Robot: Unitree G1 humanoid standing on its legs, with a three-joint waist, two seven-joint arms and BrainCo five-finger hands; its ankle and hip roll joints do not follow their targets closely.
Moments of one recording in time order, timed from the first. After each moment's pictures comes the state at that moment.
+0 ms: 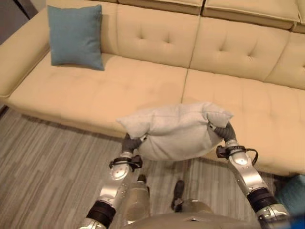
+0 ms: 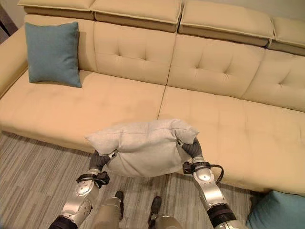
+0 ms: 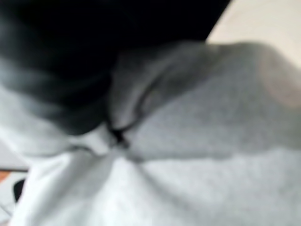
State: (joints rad) left arm 0.00 0.27 -0.29 0.29 -0.49 -0.20 0.19; right arm -0.12 -0.33 0.20 0.34 0.20 -0.18 -0.16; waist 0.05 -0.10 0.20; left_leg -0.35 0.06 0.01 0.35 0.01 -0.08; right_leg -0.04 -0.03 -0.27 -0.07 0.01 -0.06
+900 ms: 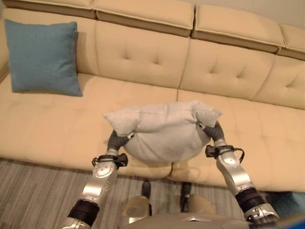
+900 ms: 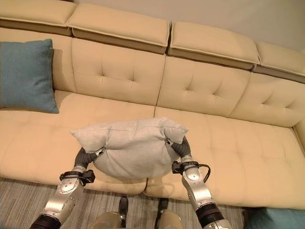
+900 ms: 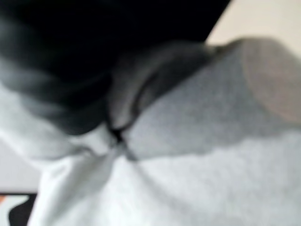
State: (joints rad) left arm 0.03 0.39 -0.23 0.25 -0.45 -0.17 0.16; right arm -0.12 -0.22 0.23 0.33 0.21 -0.16 -0.14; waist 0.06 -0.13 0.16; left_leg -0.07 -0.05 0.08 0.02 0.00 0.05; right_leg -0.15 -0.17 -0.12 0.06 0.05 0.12
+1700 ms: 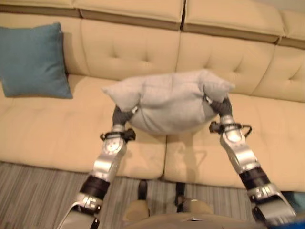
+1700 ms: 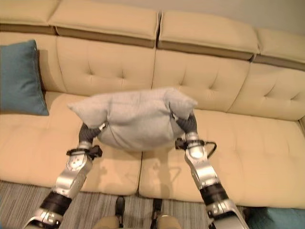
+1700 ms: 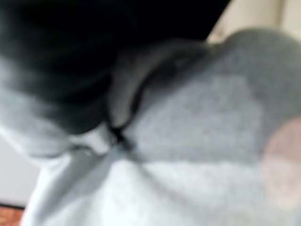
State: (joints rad) left arm -0.33 0.37 -0.23 0.24 -0.45 -0.19 0.33; right arm -0.47 -0.30 0.23 0.27 0.21 -0.15 -0.29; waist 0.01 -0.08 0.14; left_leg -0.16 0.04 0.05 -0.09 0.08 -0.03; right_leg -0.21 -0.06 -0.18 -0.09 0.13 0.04
